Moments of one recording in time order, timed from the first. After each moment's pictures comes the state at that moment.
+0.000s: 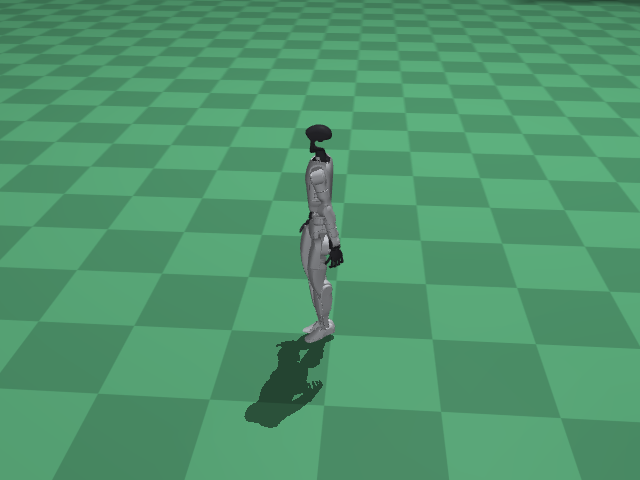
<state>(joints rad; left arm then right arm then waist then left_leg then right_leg) 0.28 0.05 0.67 1.53 0.19 -0.05 -0.16 -0.02 -0.16 -0.06 1.41 -0.28 -0.18 0.22 -0.32 -0.08 0.00 0.05 -0.17 0.35 0.04 -0.05 0.16 0.06 -0.05 -0.17 0.05 0.07 0.10</state>
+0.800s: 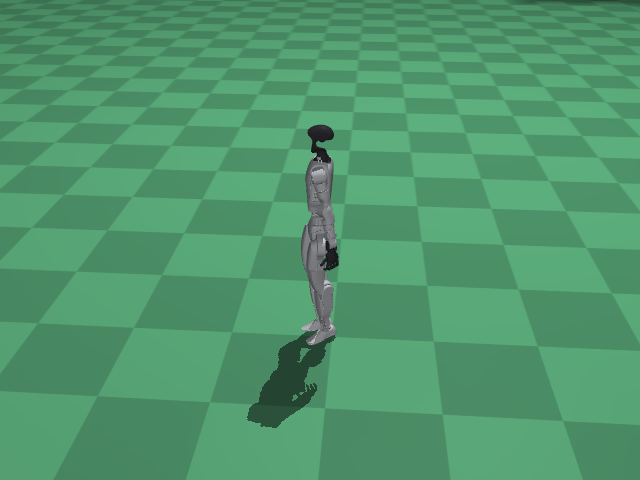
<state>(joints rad) 0.27 0.06 0.67 1.48 0.15 -0.06 -0.14 0.01 -0.17 -0.06 1.60 -0.45 -0.14 0.11 -0.21 -0.02 -0.03 0.11 -0.11 0.43 -0.04 0.01 0.12 0.05 -0.01 -0.04 0.01 0.12 0.12</state>
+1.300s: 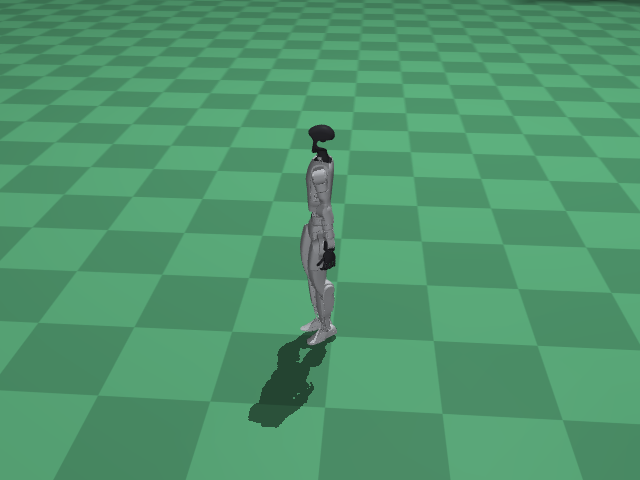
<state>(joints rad) 0.25 0.05 0.67 1.46 0.15 -0.06 -0.15 -0.02 -0.14 -0.04 1.54 -0.39 -0.15 0.15 -0.26 -0.02 -0.04 0.11 -0.12 0.39 -0.05 0.04 0.12 0.04 -0.02 -0.09 0.02 0.12 0.10</state>
